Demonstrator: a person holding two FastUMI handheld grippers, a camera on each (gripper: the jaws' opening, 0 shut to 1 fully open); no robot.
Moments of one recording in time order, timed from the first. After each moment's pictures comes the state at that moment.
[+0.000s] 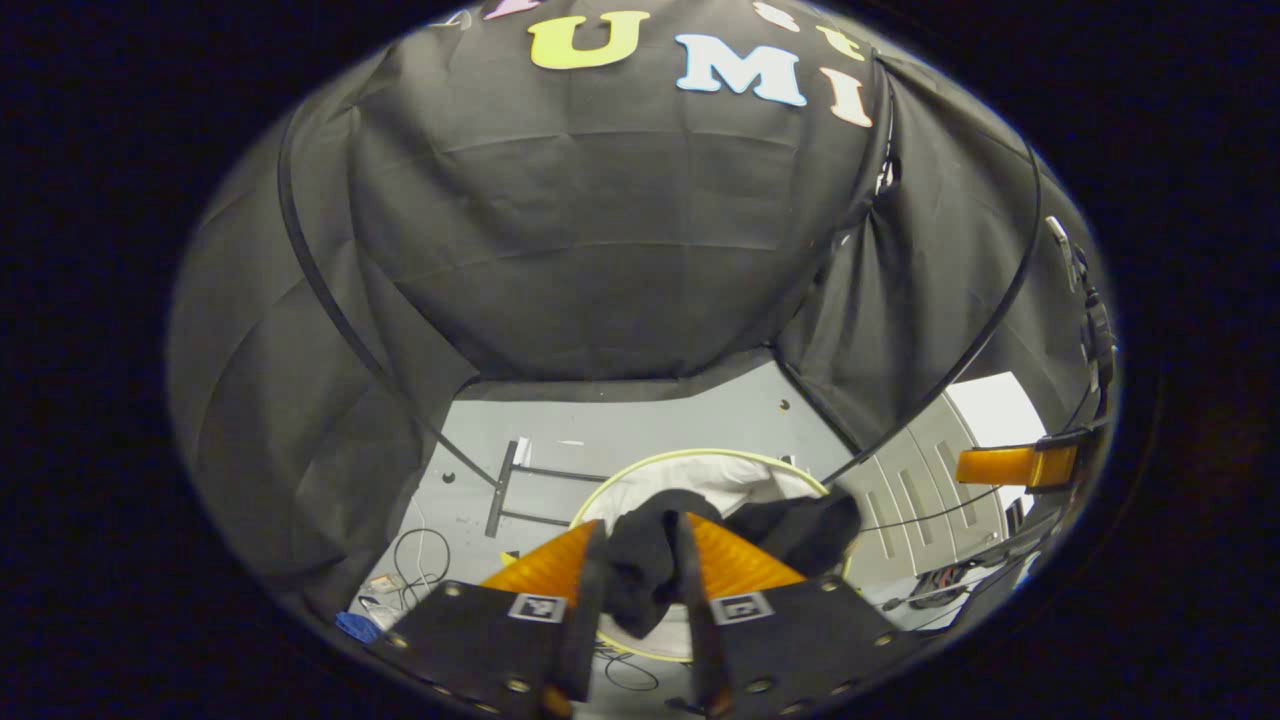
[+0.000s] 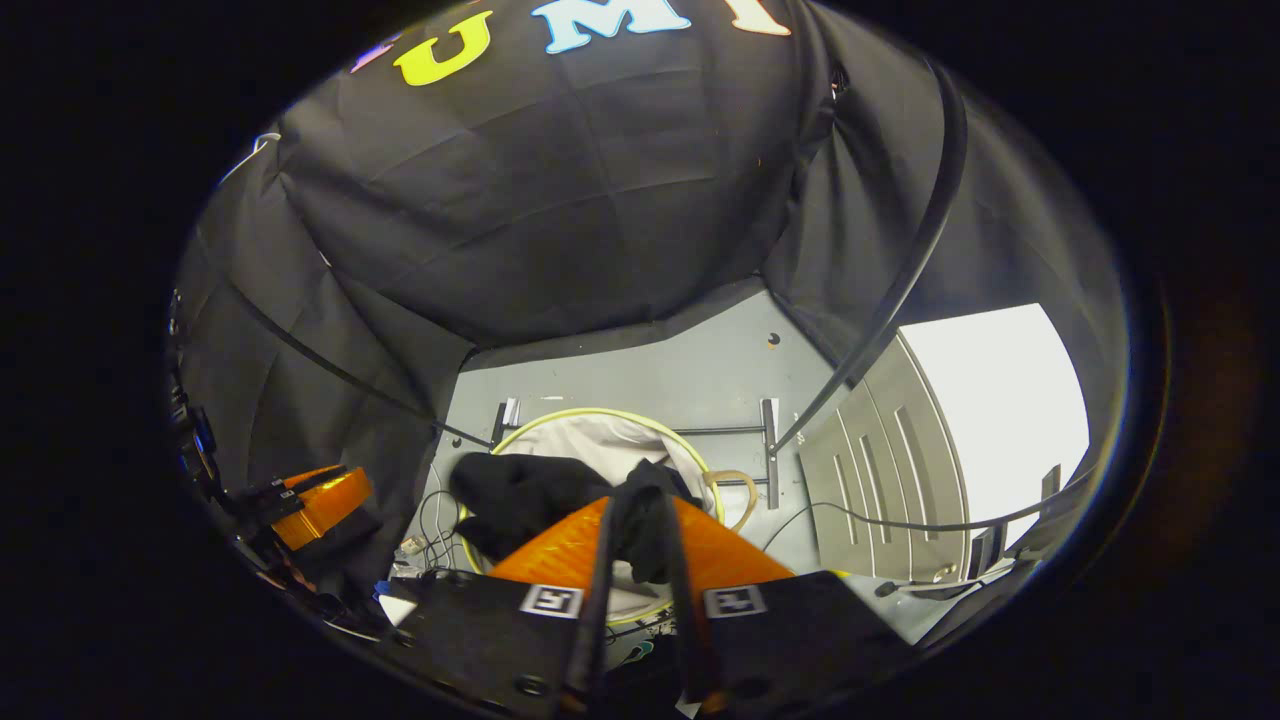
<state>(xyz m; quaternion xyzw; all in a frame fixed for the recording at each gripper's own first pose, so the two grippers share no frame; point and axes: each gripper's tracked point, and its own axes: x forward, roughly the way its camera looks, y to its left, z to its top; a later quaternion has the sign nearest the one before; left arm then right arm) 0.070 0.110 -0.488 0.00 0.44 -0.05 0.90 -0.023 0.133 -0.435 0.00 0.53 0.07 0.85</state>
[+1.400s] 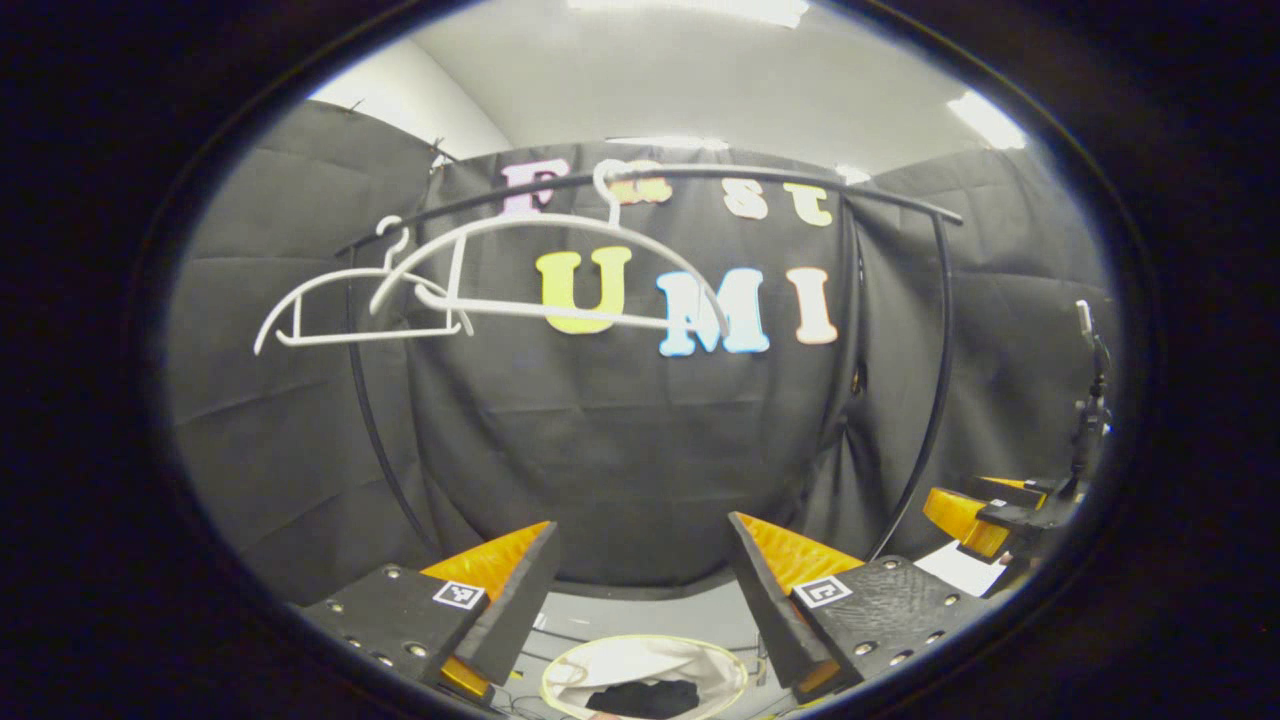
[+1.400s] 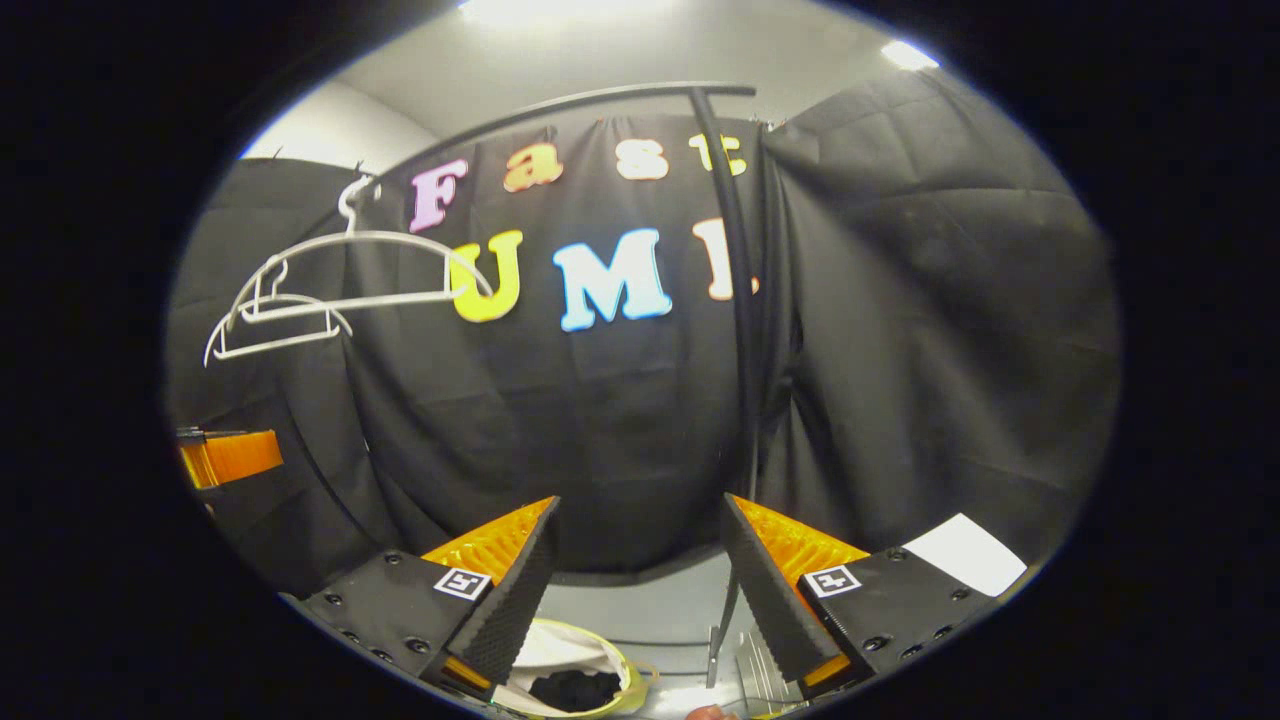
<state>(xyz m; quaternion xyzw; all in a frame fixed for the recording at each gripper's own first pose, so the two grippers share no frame) 0.059 -0.020 -0.050 0.01 0.11 0.02 0.99 0.055 0.018 -0.095 0.00 0.12 0.09 0.99</state>
